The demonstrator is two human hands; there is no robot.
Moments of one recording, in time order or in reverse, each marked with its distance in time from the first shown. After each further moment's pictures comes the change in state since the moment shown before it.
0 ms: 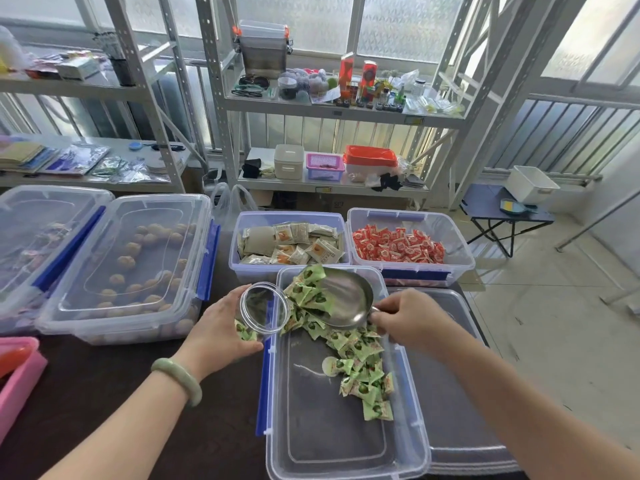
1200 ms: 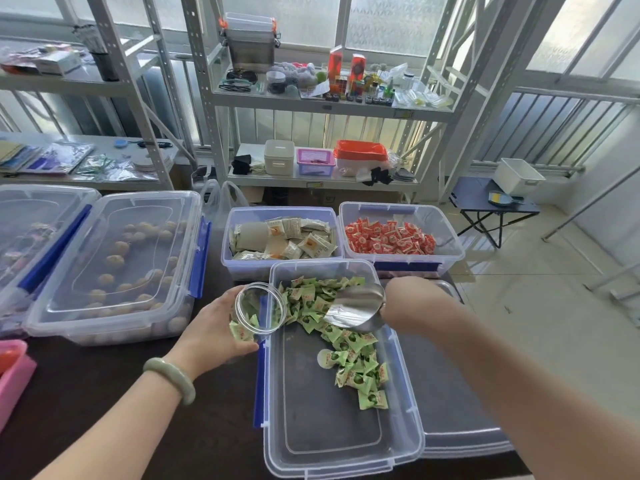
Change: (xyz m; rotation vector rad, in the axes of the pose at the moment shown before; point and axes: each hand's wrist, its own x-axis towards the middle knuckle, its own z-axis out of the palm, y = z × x) left_hand -0.001 -0.003 0.003 -0.088 -0.053 0.029; right_hand 0.004 -0.022 -0.018 -0.635 -0.172 0.149
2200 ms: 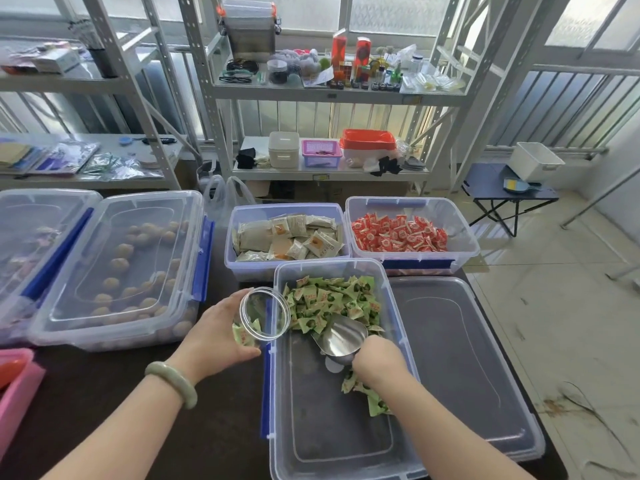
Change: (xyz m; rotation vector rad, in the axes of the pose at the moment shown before) left_hand 0.009 0.000 -0.004 0.047 -0.053 0.006; right_hand 0.052 -0.037 0.123 0.361 -0.088 0.210
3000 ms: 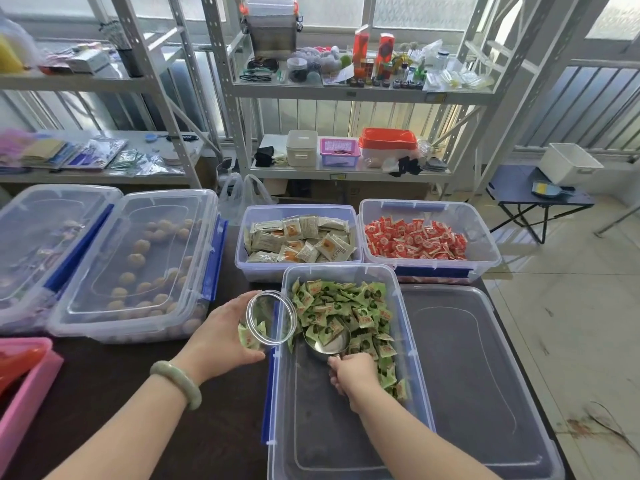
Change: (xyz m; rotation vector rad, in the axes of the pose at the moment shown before) left_hand 0.002 0.003 0.000 0.041 -0.030 -0.034; right_hand 0.026 -0.022 0.054 1.019 -0.181 0.181
